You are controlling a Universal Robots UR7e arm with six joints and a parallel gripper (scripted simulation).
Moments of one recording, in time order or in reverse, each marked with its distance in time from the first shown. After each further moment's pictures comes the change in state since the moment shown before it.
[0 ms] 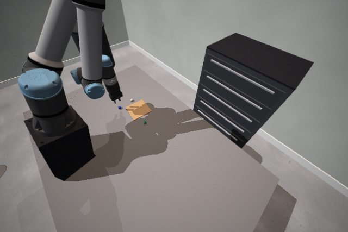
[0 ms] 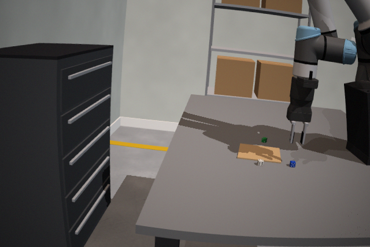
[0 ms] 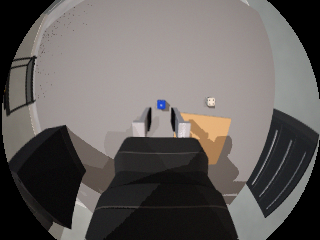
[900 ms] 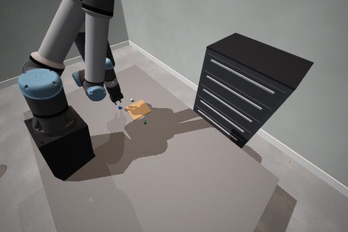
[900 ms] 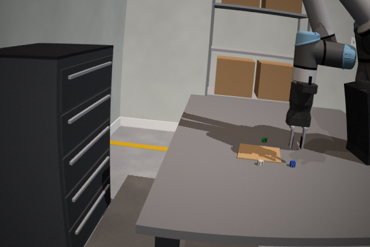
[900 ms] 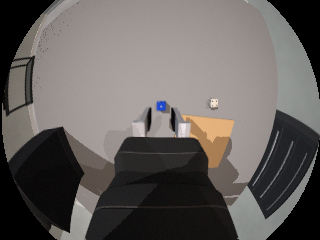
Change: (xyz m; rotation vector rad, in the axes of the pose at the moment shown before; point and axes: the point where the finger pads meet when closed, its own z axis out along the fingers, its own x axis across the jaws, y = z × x) arm 0.000 0.000 0.015 0.000 0.000 0.000
